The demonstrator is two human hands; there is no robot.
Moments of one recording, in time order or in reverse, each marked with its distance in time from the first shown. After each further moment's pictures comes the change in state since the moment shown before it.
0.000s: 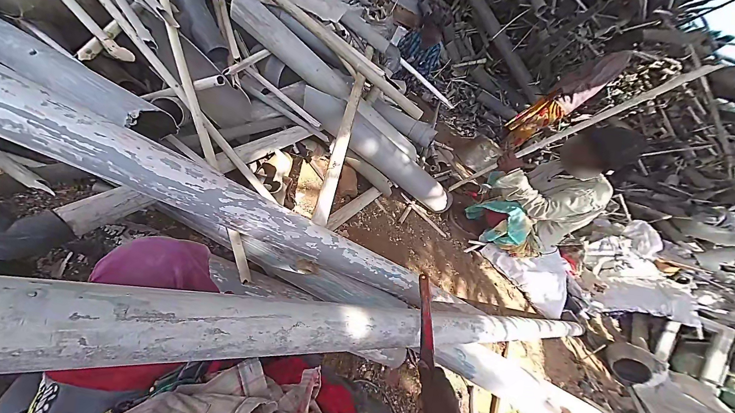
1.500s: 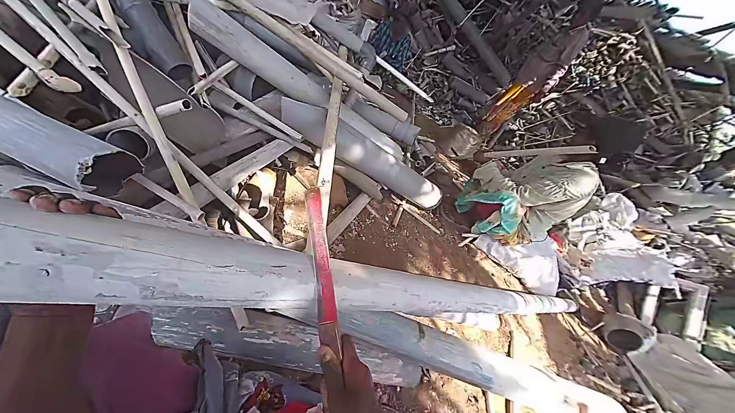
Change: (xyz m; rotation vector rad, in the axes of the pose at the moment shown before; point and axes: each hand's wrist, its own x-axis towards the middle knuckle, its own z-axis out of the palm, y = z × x) left_hand 0.242 -0.081 0.114 -1.076 -0.770 -0.002; right_hand -0.085 -0.178 0.075 0.301 -0.225 -0.609
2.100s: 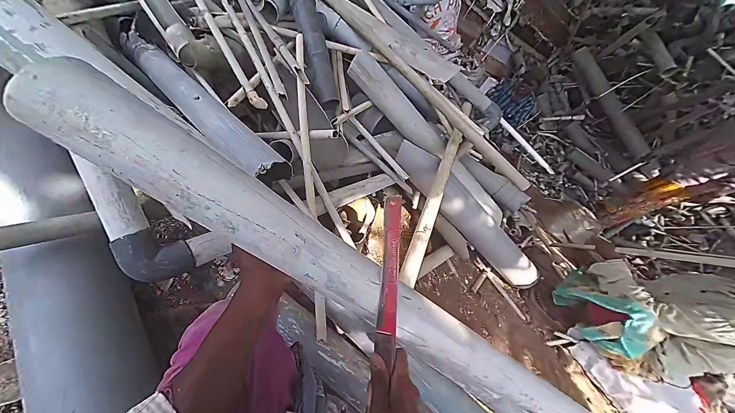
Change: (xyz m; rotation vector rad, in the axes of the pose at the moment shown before) left_hand -0.002 -0.025 0.071 0.227 1.021 0.117; right_hand 0.030 -0.035 0.080 -0.245 0.084 -0.245
